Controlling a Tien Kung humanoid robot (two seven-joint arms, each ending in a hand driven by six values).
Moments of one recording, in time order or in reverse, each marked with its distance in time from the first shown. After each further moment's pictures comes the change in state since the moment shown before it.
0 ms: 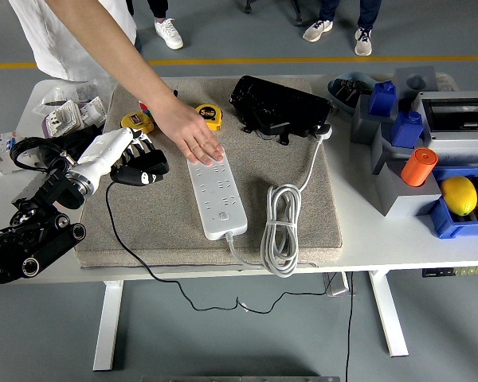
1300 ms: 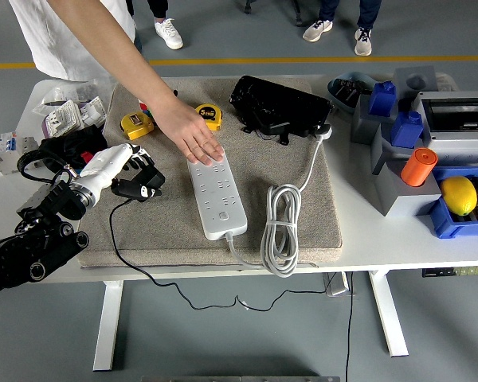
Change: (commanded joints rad) left arm -0.008 -0.027 0.069 0.076 -0.044 -0.002 0.003; right arm 0.004 0.002 0.009 0.009 -0.009 0.000 0.000
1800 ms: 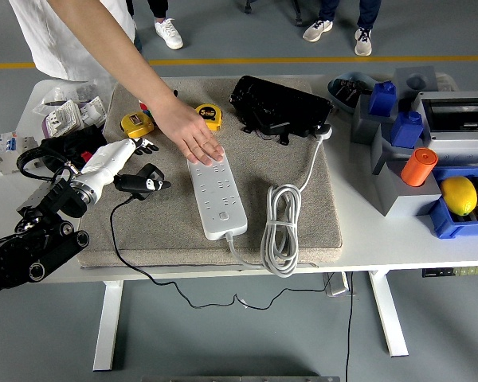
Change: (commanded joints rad) left arm 0.011 0.005 -0.038 -0.034 0.038 0.008 -0.021; right arm -0.001 0.001 0.000 -0.002 0.001 0.000 0.000
